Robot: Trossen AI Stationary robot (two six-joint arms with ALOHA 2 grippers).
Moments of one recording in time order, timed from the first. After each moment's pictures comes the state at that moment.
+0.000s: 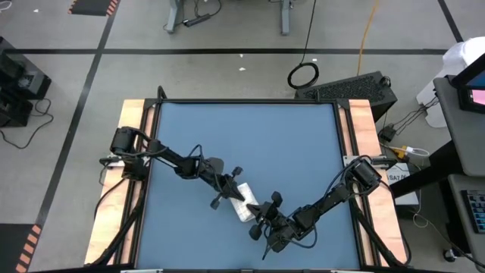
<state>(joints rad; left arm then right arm) -0.07 1.86 0.68 0.75 0.46 0.27 0.62 2.13 1.07 0.22 1.01 0.92</state>
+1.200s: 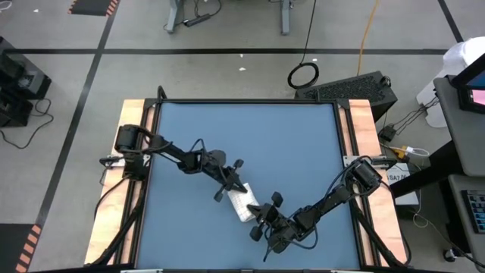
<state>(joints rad) 0.00 1.89 0.70 0.75 0.51 0.29 0.64 2.12 1.07 0.23 1.02 0.87</state>
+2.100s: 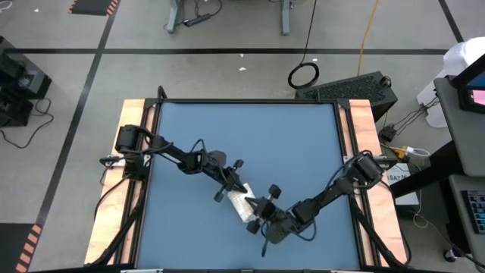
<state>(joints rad) -0.01 1.90 0.69 0.74 0.50 0.27 0.59 2.02 1.06 0.32 1.05 0.57</state>
